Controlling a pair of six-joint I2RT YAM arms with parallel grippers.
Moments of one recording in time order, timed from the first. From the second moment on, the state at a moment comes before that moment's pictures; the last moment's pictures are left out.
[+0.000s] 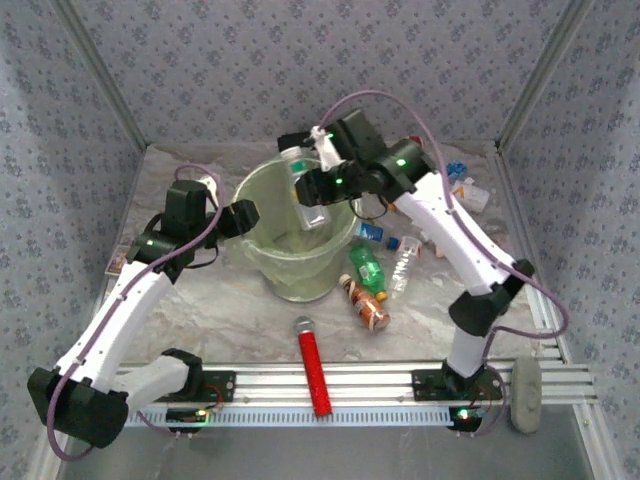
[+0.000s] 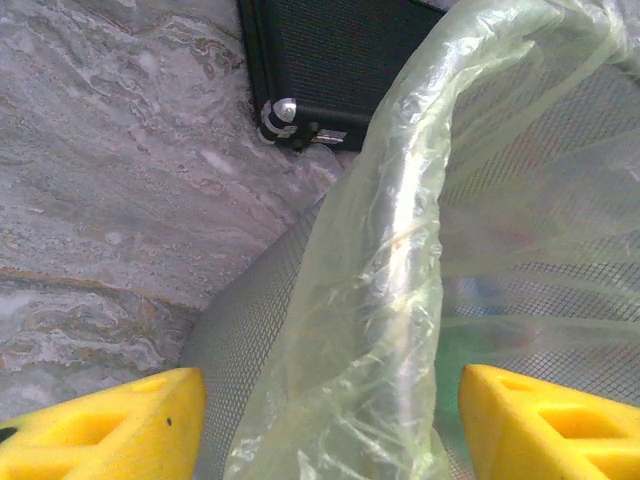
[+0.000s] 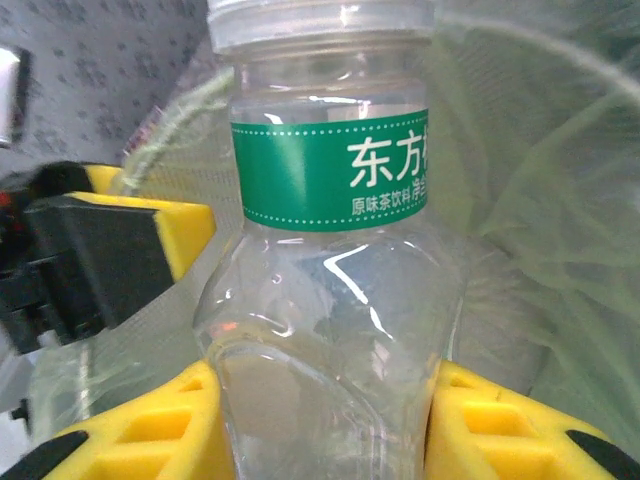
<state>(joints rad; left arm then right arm) -0.37 1.06 1.05 -0.60 0.13 -0.61 0.77 1.82 2.20 -1.22 -0.18 0.34</state>
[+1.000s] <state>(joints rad) -0.57 1.14 1.09 -0.55 0.10 -0.67 0.77 2.01 2.09 -1.39 -0.05 0.26</state>
